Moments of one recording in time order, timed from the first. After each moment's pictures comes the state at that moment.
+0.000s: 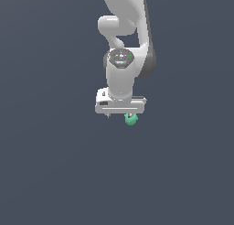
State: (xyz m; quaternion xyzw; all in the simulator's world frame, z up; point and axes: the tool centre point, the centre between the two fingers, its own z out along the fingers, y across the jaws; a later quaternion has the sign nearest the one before) arm -0.010 0.011 0.158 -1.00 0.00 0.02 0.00
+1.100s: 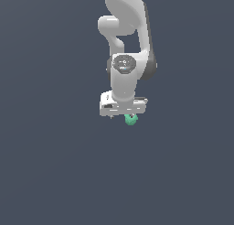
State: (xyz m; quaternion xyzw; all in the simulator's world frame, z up) arm -0.022 0.025 0.134 -1.00 -0.04 0.02 0.01
